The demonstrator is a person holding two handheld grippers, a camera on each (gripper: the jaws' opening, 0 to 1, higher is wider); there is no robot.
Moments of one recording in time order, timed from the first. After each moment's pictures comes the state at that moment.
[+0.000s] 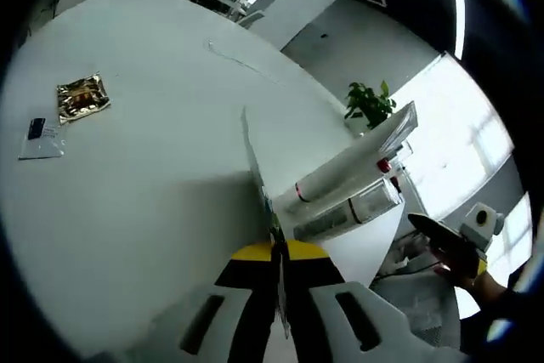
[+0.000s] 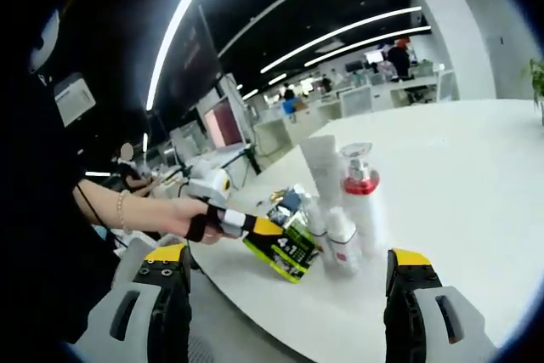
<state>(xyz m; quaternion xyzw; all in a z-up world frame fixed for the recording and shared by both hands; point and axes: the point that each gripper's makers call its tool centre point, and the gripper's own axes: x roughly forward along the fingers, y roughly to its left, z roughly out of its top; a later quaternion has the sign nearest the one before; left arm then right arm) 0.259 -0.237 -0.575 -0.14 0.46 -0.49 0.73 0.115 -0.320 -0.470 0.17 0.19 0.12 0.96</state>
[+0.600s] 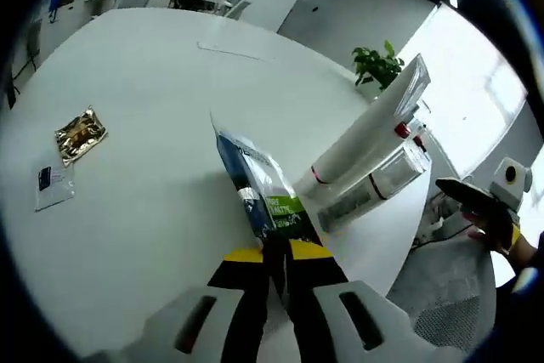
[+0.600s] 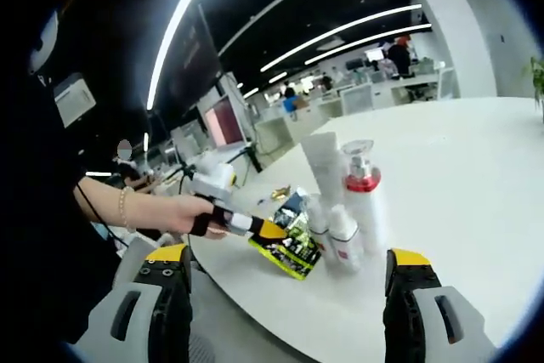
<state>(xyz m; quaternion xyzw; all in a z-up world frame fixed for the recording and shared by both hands) 0.259 -0.236 -0.590 0.00 0.45 -0.49 0.74 0.115 -0.318 -0.471 0.18 0.20 0.13 0.96</state>
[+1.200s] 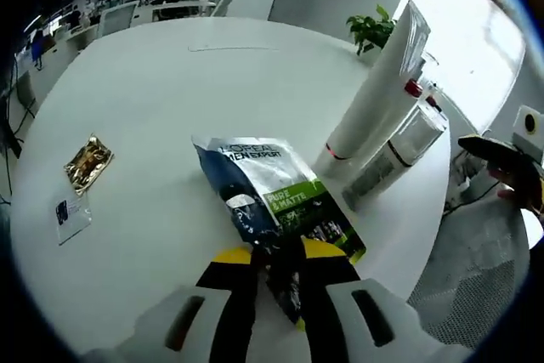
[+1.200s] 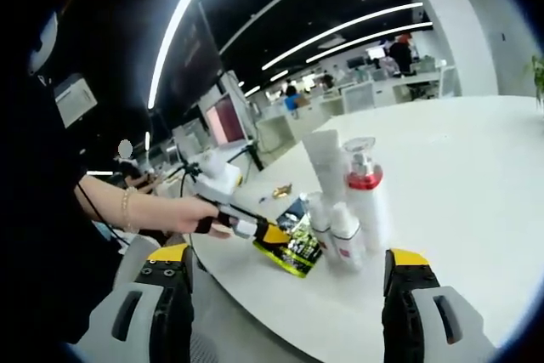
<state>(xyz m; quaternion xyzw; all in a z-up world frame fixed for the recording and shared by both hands) 0.273 -0.225 -0.603 0.10 0.42 -0.49 0.76 0.114 -0.319 -0.474 0.18 0.20 0.13 0.95</state>
